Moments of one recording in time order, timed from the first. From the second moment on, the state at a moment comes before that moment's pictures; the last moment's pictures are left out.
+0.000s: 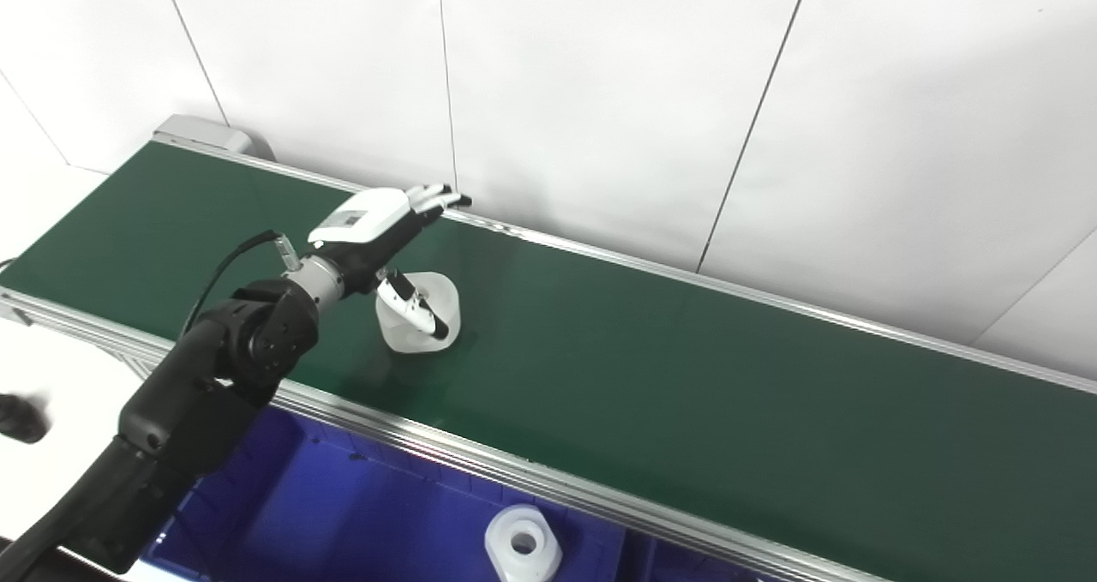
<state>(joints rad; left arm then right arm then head) -0.16 0.56 -0.13 -0.06 0.65 0.11 -0.33 0.43 -0.28 0.25 0.07 -0.10 -0.41 0.15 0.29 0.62</state>
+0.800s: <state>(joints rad) -0.11 0.32 -0.08 0.30 0.38 -0.24 -0.04 0.44 -0.29 0.22 0.06 -0.09 -0.41 0.16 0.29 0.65</state>
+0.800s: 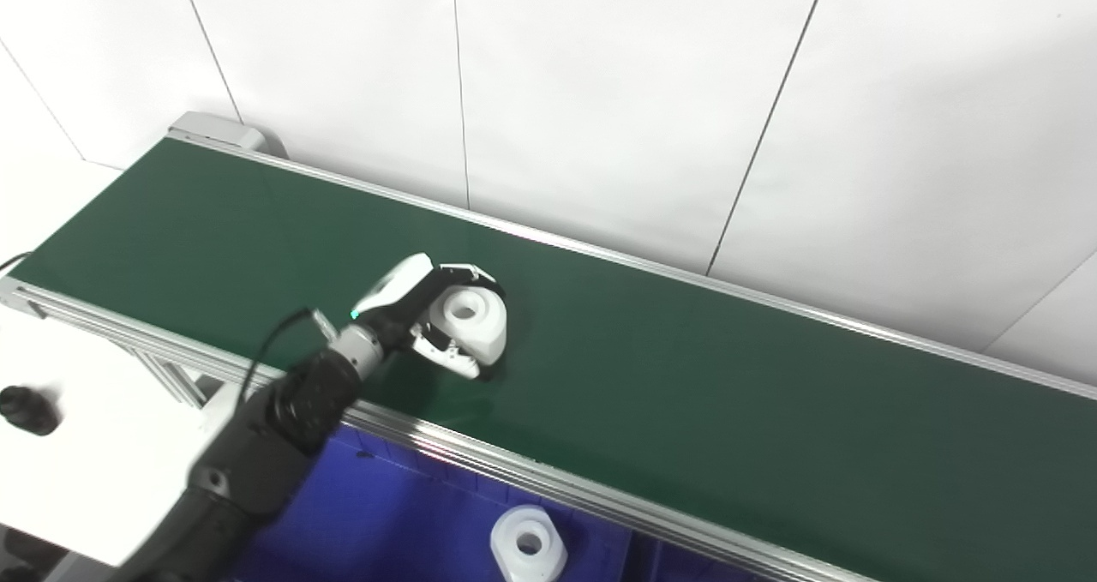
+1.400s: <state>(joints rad) 0.07 0.25 -0.02 0.08 0.20 -0.34 -0.03 0.48 -0.26 0.22 -0.01 -0.14 -0.41 0.15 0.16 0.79</state>
